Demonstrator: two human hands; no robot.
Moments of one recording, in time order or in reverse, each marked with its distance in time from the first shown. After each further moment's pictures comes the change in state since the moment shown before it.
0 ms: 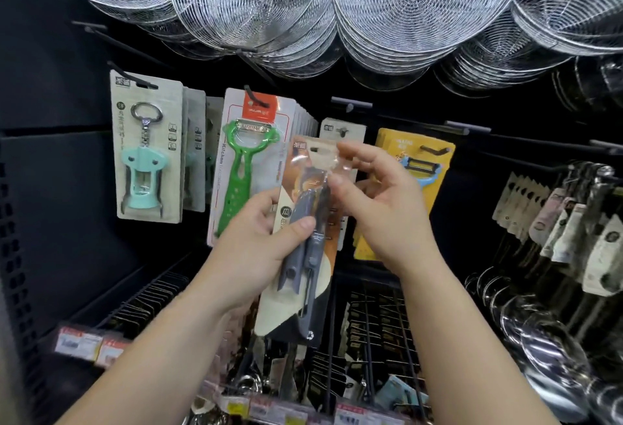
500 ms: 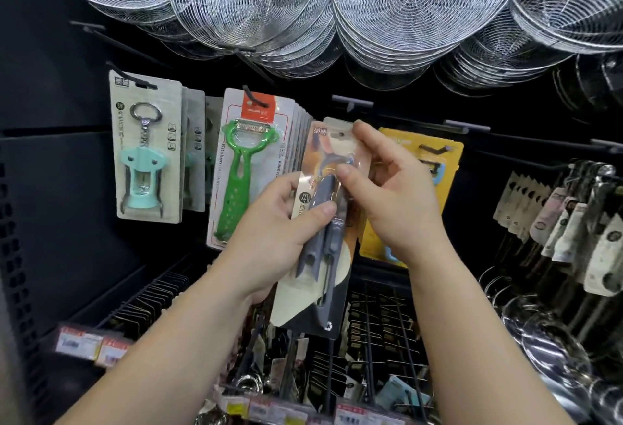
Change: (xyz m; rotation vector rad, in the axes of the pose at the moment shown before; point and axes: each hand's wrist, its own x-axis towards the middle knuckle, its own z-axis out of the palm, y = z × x) left_hand 0.012 0.010 0.020 -0.031 -0.048 0.059; right_hand 0.015 -0.002 -0.009 -0.010 0.004 -0.006
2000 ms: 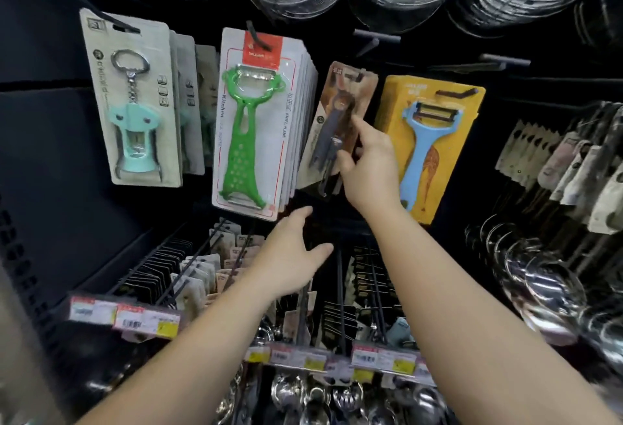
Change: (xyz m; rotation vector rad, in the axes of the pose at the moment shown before) left_hand -0.007 -0.097 -0.031 0.840 -0.120 -0.232; right_hand 0.009 0.078 0.047 -0.503 0.112 0.212
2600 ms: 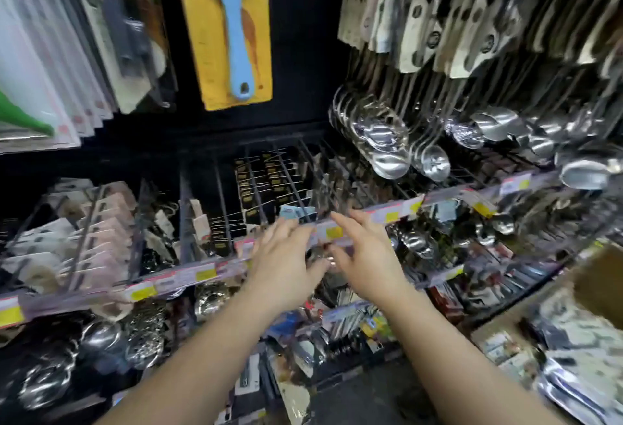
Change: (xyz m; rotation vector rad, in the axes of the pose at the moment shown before) left_hand -0.100 0.030 0.165 0.381 -0.473 0.260; right_hand -0.267 0.141 -0.113 -0.347 -0.221 0.456
